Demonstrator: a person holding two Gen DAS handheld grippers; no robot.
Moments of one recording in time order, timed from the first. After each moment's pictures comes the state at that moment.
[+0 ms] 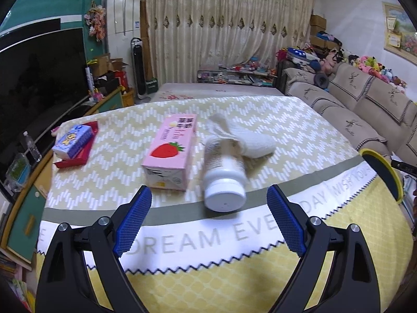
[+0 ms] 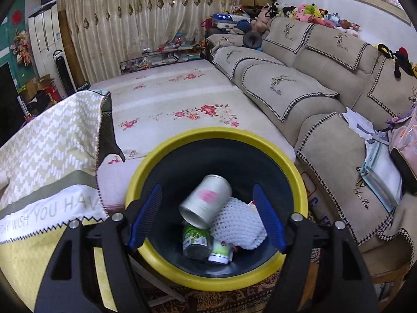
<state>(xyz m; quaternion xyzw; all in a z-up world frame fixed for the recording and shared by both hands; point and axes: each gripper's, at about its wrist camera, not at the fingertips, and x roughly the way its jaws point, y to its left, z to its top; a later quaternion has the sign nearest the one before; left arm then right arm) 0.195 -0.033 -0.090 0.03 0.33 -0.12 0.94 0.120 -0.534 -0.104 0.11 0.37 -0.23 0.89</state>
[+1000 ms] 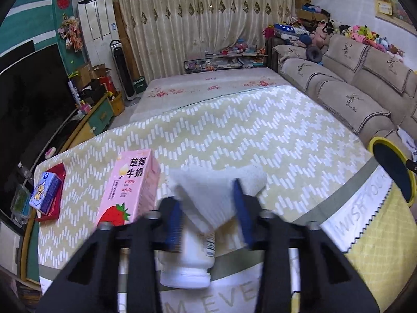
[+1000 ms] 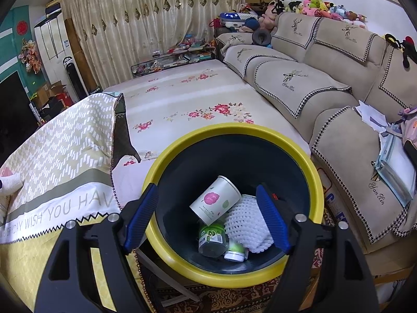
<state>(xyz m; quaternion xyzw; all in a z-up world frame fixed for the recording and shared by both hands) 0.276 -0.108 -0.083 0.10 0.36 -0.13 0.92 0.117 -0.533 -0.106 0.14 0.36 -0.20 0.90</state>
